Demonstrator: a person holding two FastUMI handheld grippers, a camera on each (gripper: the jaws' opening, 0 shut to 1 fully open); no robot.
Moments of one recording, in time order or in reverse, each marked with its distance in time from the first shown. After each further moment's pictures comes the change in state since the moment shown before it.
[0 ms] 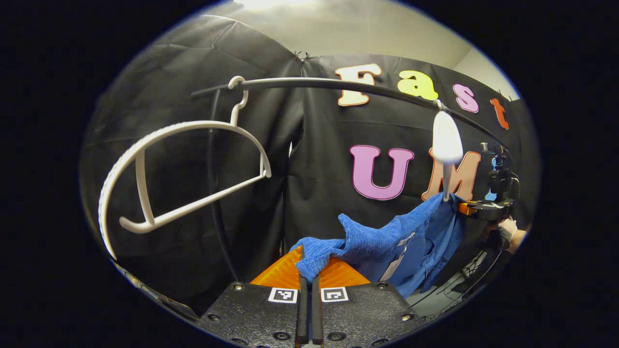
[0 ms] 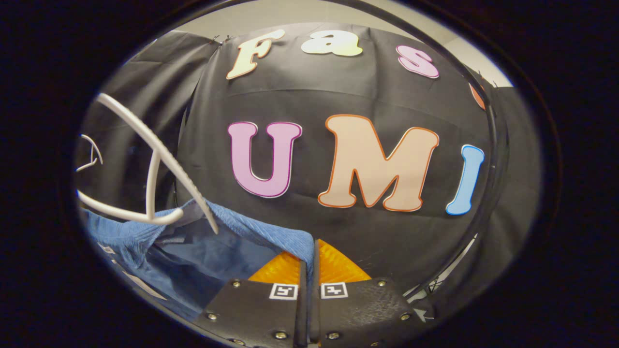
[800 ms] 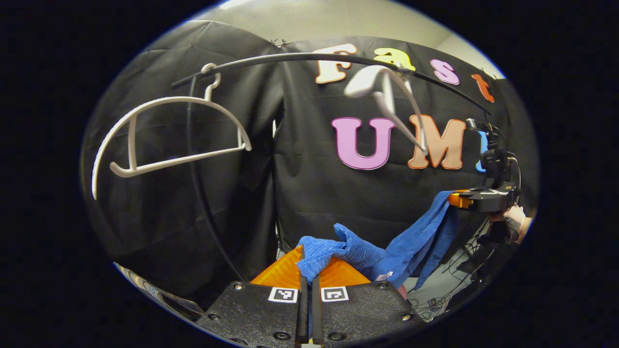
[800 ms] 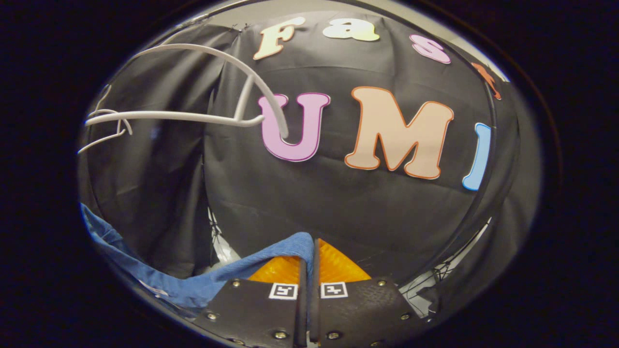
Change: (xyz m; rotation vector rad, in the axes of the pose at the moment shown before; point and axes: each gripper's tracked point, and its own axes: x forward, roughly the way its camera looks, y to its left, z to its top) left arm -0.023 -0.056 -0.059 0.106 0.102 -0.082; right arm -0.074 0.048 -0.071 -0.025 0.116 0.151
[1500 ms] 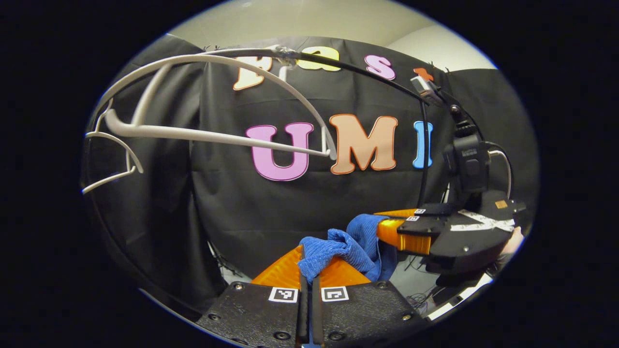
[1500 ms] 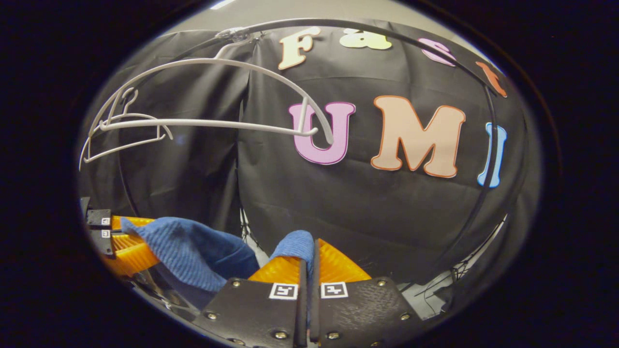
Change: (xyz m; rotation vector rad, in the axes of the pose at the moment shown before) left arm 0.054 -0.174 0.027 0.059 -0.055 -0.372; right arm -0.057 0.024 -0.006 0.035 -0.016 0.114
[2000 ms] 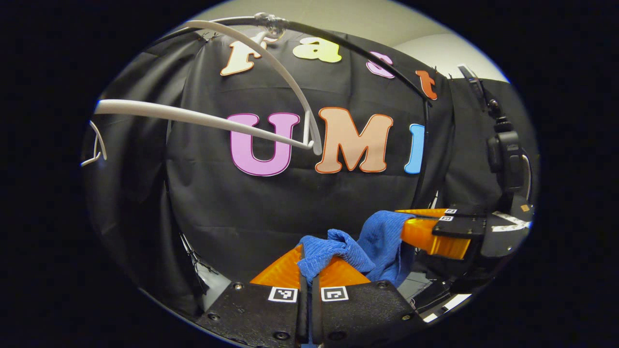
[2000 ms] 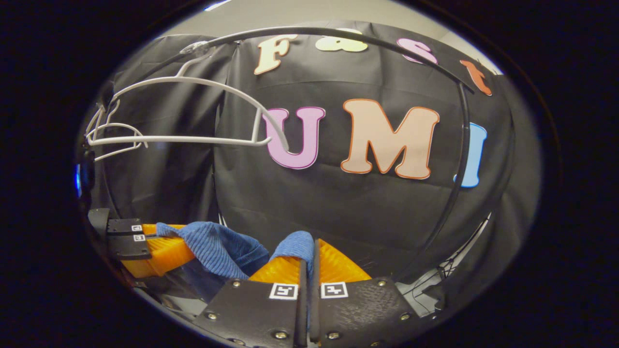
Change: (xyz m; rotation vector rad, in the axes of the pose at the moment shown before) left arm 0.065 -0.016 -0.001 -0.044 0.027 -0.074; right arm -0.002 -0.056 0.018 0.024 -0.023 -0.115
